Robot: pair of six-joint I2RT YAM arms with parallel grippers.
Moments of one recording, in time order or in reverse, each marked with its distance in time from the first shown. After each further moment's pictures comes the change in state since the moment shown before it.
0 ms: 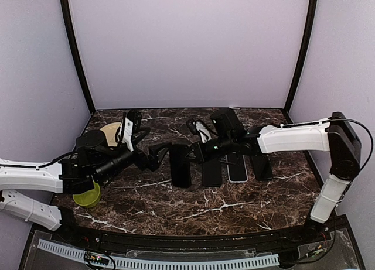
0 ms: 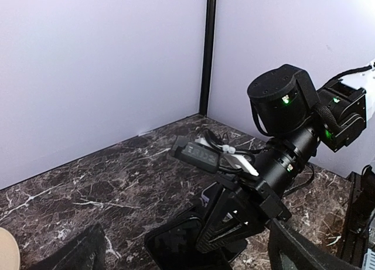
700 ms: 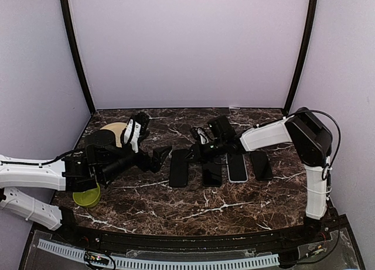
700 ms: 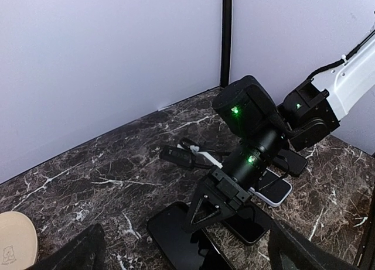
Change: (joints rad) left arm 0.000 0.050 0.041 -0.123 -0.091 0.031; right arm -0.145 0.349 0.113 0.171 -0.232 0.256
